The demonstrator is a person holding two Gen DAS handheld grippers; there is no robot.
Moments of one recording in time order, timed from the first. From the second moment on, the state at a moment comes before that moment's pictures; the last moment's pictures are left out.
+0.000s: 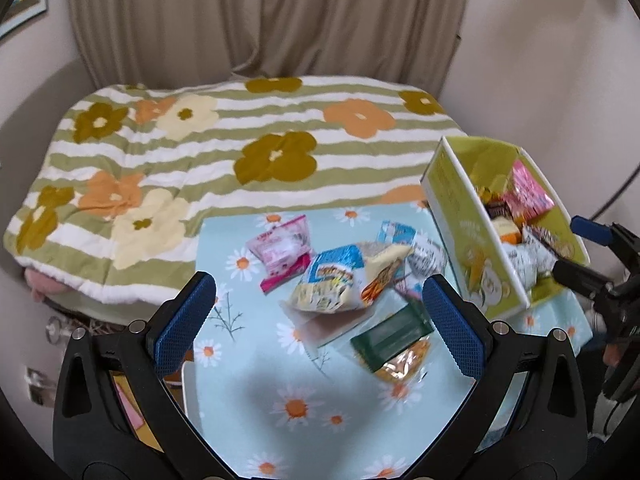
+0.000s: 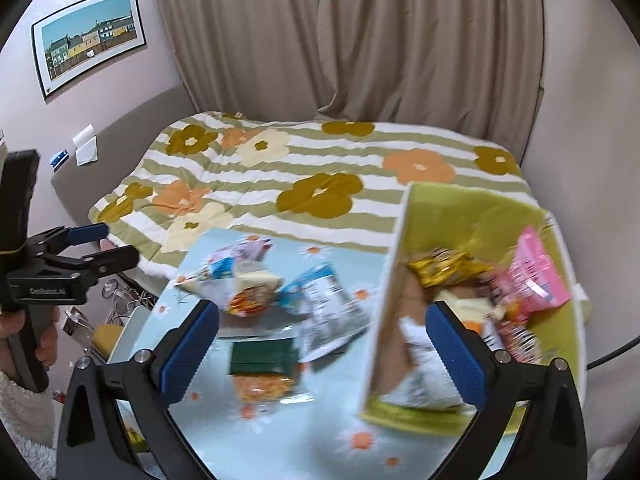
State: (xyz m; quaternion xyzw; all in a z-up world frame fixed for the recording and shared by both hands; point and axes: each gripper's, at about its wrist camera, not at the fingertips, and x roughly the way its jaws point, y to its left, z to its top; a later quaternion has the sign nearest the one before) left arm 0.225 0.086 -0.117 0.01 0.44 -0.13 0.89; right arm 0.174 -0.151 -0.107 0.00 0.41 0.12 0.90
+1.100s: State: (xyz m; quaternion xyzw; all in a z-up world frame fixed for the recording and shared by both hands) left arm 0.317 0.016 -0.274 0.15 0.51 -0.34 0.78; right arm 0.177 -0.038 -0.270 -0.05 0.44 0.04 0.89
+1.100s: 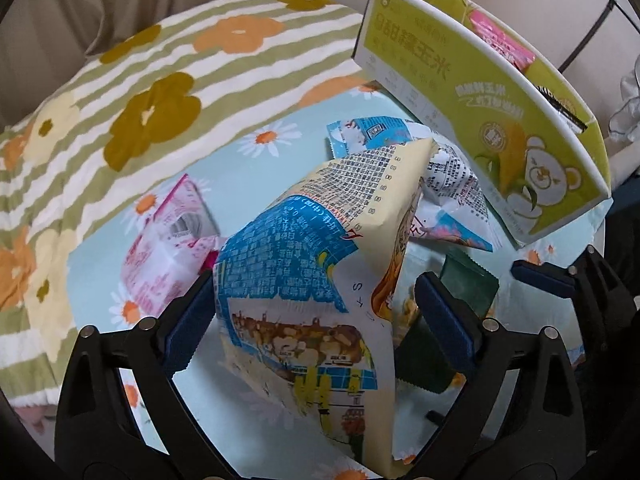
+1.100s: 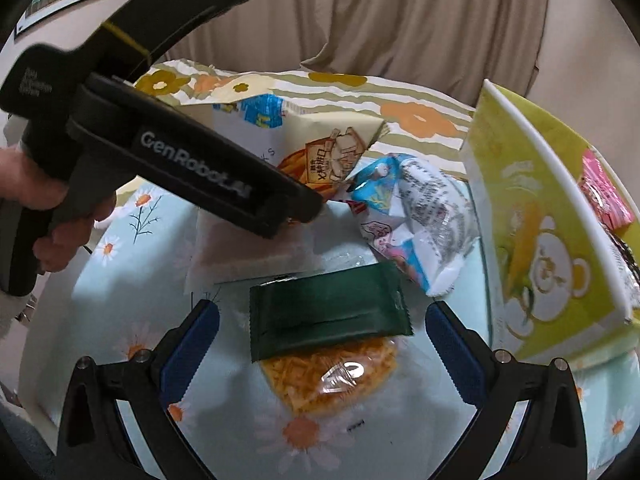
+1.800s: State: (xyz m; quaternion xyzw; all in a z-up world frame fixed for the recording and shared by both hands) left arm 0.324 0.023 -0.265 0.14 0.51 -0.34 0.78; right arm 0.198 -0.040 -0.293 -0.06 0.46 0.05 0.89
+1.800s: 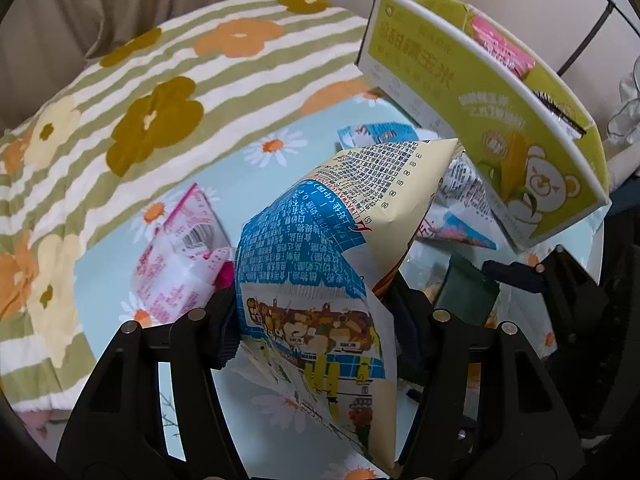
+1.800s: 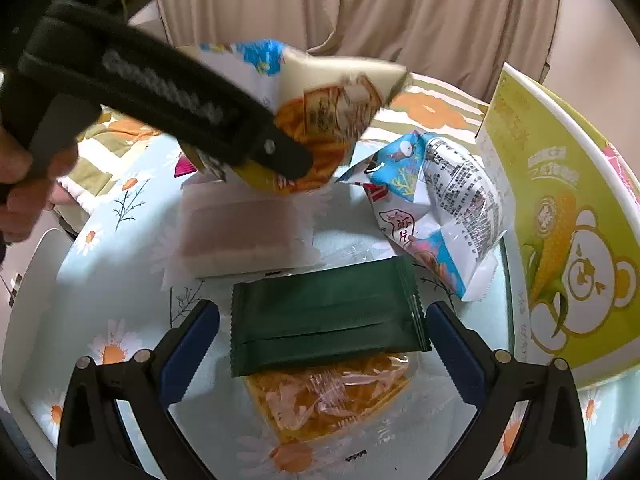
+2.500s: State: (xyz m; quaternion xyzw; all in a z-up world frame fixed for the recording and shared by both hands) left arm 0.319 0.058 -0.235 0.09 0.51 -0.31 0.80; right arm 0.200 -0.029 -0.286 -0.08 0.44 0.06 0.89
